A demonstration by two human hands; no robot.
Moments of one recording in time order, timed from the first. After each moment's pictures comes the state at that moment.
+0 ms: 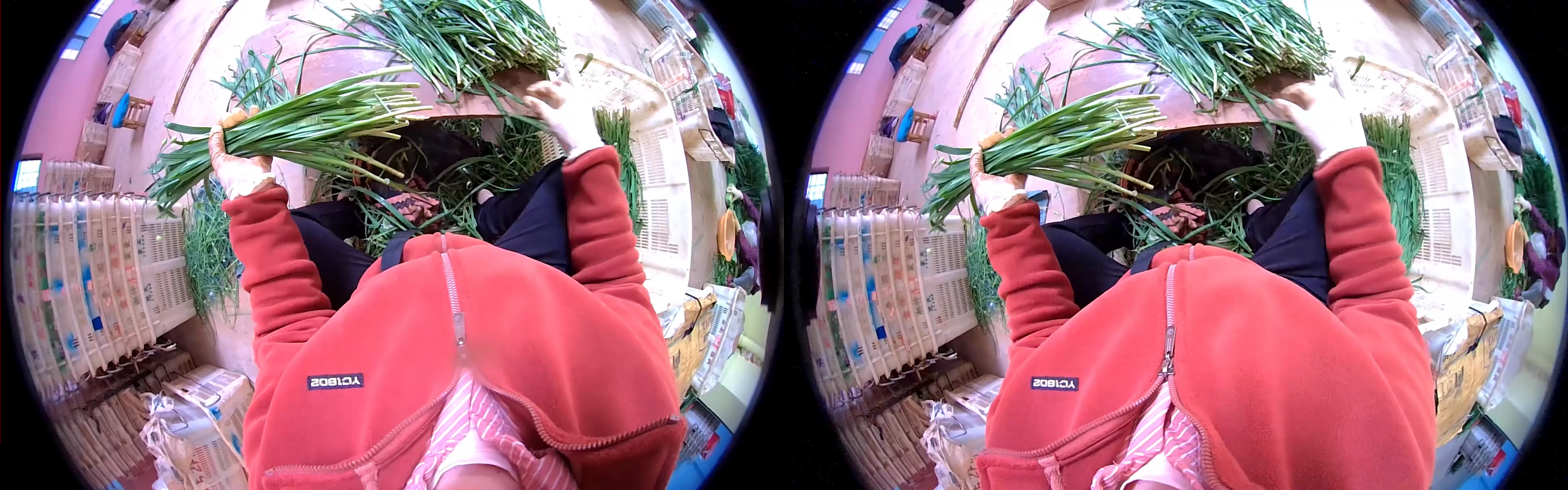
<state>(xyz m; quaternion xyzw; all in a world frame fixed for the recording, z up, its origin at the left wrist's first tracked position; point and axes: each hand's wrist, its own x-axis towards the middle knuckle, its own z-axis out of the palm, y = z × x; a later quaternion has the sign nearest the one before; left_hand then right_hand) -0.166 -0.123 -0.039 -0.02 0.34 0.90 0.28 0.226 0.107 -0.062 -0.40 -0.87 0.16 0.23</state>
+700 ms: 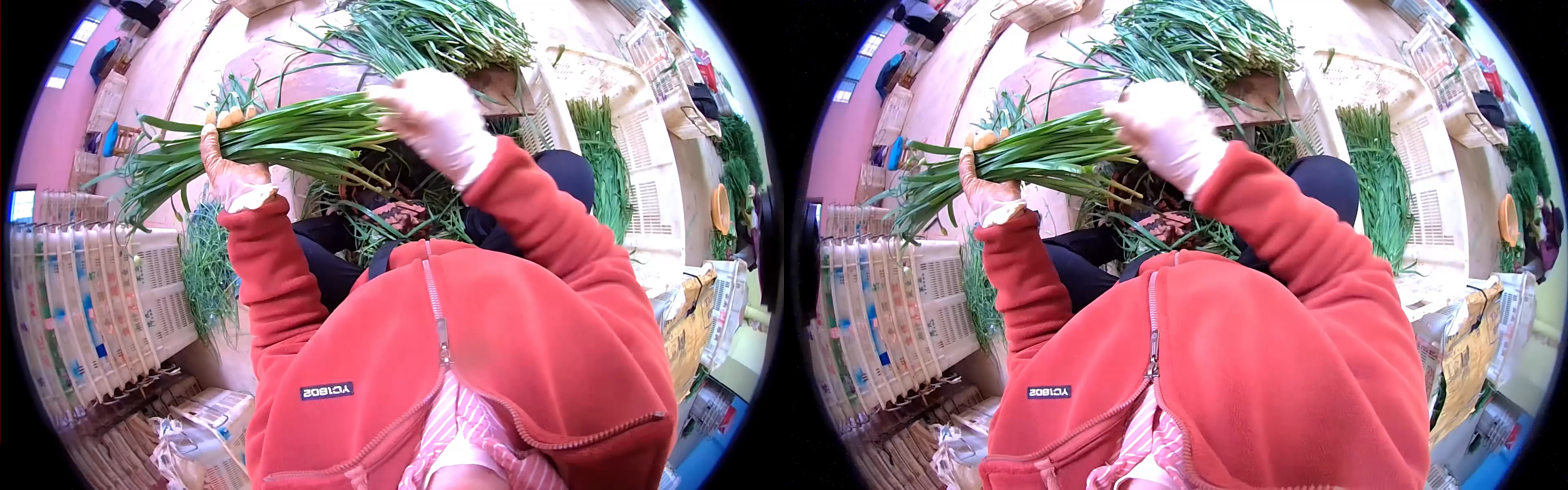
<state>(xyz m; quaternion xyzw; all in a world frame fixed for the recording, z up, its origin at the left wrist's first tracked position) -0.131 -0.098 -0.017 0.11 0.33 0.90 0.25 0.110 0.019 -0.012 -0.16 -0.90 0.05 0.40</state>
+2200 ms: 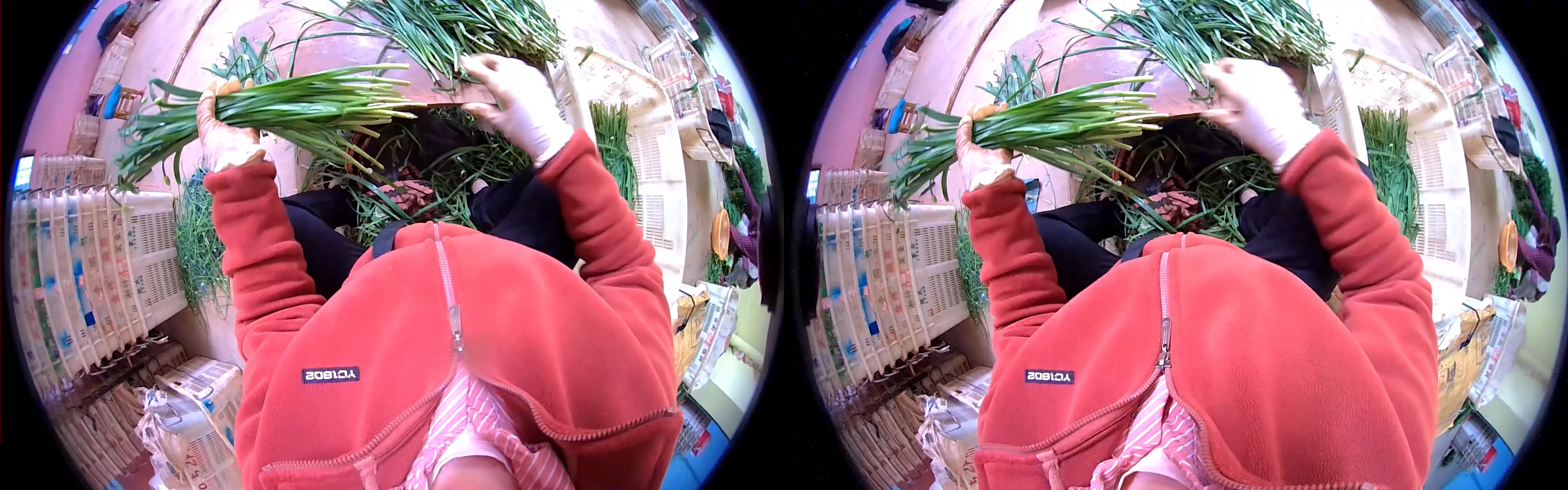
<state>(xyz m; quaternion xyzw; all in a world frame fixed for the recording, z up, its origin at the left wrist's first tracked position) -0.186 -0.103 -0.035 0.03 0.39 0.89 0.23 0.161 0.061 -0.030 -0.19 -0.96 0.02 0.23</state>
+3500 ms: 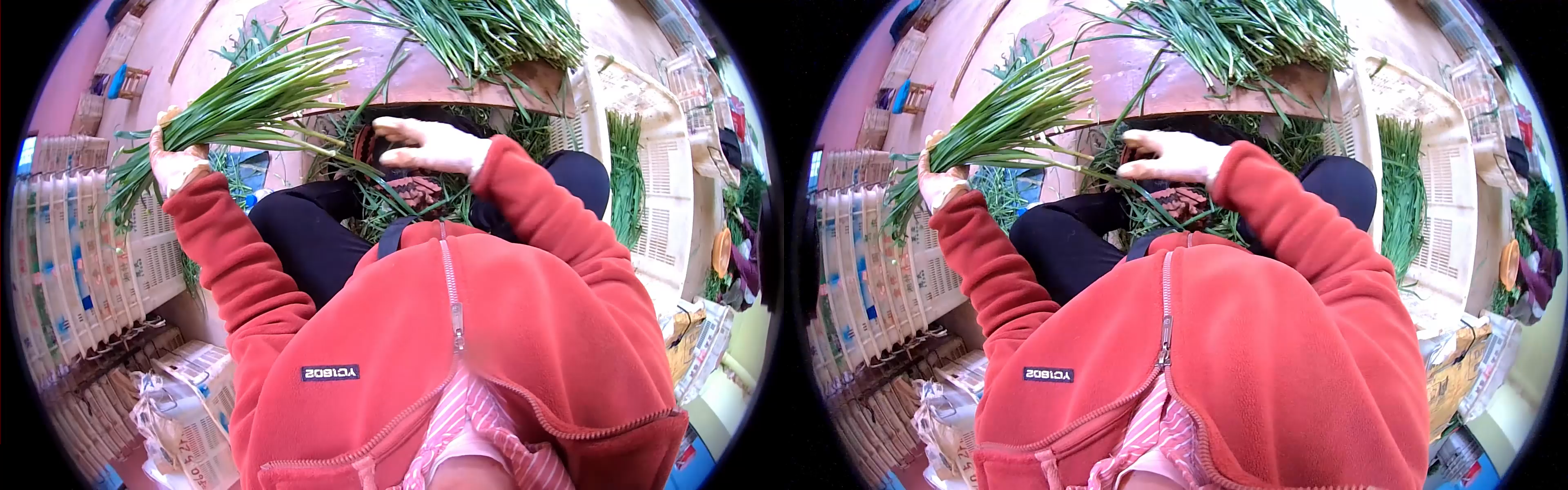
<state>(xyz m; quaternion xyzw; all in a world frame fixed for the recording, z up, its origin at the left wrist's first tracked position) -0.267 -0.173 -0.020 0.00 0.43 0.89 0.14 0.080 0.007 -0.084 -0.14 -0.77 0.62 -0.07</state>
